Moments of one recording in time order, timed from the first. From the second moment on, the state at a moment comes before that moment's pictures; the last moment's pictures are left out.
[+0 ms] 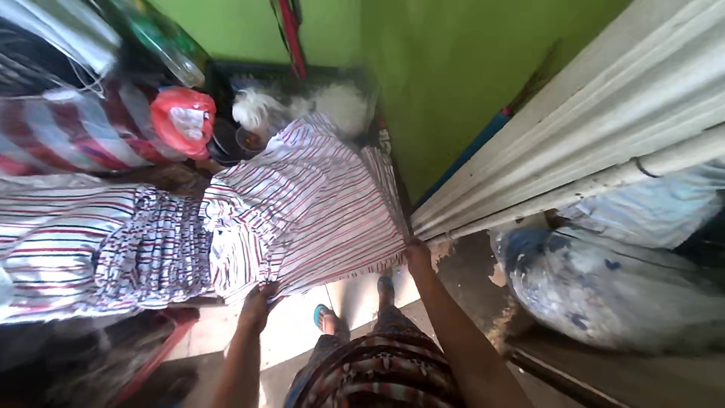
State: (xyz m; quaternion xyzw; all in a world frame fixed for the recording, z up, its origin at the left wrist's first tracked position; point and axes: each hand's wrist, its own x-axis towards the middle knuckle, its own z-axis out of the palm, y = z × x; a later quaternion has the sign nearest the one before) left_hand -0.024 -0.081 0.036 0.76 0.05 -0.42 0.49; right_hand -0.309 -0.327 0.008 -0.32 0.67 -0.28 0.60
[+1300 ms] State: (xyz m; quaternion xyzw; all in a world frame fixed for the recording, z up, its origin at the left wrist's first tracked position) left_hand -0.024 -0.073 0.007 0.72 0.03 -0.47 0.51; right_hand -0.253 -0.348 0.067 -0.78 0.56 0.02 0.30
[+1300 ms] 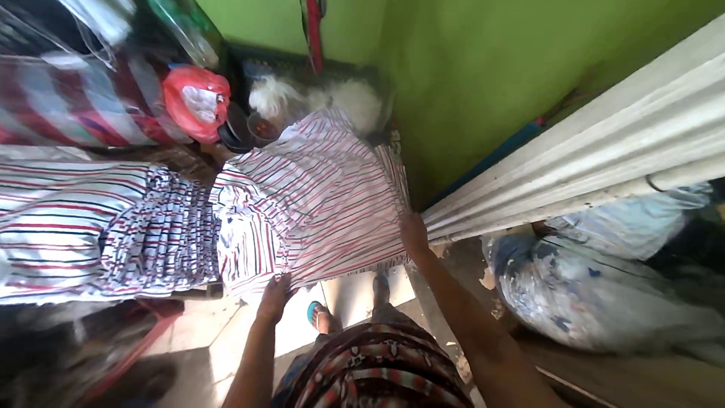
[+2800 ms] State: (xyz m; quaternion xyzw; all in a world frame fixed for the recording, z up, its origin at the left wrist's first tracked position) left_hand -0.036 -0.076 0.019 0.71 0.08 -0.43 0.55; right_hand -0.246 -0.388 0.139 -0.64 0.53 -0.12 0.55
